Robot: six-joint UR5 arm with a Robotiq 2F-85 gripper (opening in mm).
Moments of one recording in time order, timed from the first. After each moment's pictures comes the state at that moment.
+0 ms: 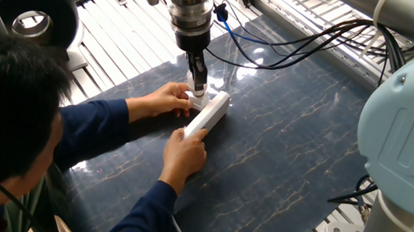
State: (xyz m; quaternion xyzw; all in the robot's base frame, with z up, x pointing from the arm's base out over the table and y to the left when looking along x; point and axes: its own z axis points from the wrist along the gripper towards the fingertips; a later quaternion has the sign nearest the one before) arm 0.544 0.066 0.101 0.52 -0.85 -0.04 0.08
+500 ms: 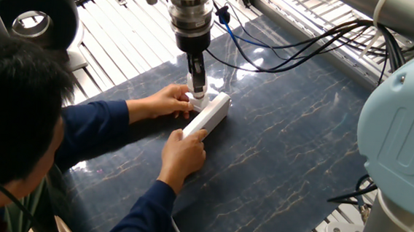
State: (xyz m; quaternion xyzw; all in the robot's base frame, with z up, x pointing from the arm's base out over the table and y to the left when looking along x) arm 0.541 0.071 0.100 0.50 -0.86 -0.05 0.08
